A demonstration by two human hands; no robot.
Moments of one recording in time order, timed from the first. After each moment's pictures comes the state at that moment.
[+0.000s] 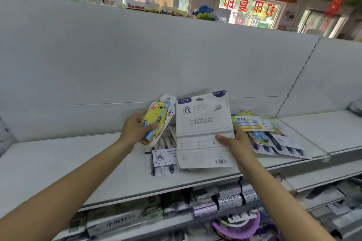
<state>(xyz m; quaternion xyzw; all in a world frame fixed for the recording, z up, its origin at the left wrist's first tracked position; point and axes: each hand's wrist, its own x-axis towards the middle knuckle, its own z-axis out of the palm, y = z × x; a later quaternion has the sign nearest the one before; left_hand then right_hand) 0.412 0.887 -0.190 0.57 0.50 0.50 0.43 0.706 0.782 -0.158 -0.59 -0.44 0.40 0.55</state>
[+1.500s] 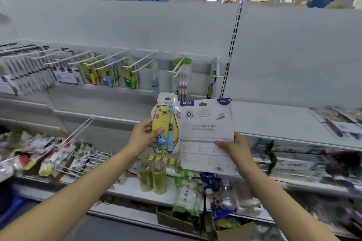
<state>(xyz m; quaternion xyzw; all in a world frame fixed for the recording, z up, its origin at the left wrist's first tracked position) -0.200 0.485 -0.211 0.45 0.57 0.57 0.40 0.088 0.542 -0.224 -0.49 -0.56 0.50 0.44</state>
